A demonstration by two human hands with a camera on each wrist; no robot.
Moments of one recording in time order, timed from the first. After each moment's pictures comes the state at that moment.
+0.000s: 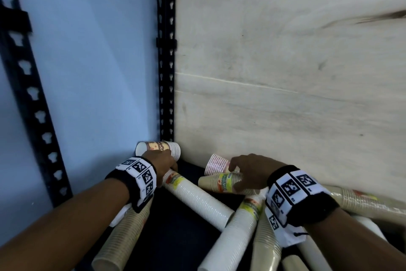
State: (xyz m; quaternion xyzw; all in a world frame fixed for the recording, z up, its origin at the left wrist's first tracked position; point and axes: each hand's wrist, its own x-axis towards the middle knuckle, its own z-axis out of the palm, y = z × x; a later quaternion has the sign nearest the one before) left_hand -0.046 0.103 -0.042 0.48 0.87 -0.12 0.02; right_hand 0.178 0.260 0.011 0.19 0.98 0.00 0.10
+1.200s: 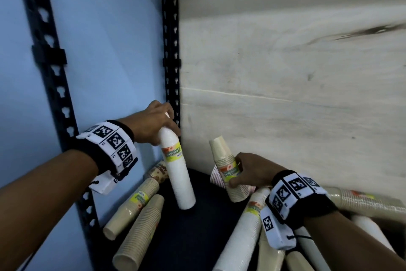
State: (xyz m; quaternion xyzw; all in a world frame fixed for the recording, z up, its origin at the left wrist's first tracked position) left_hand -0.028 0.037 0.101 0.58 0.80 -0.01 -0.15; right_hand 0.180 0.255 0.015 0.22 0.96 -0.17 -0.01
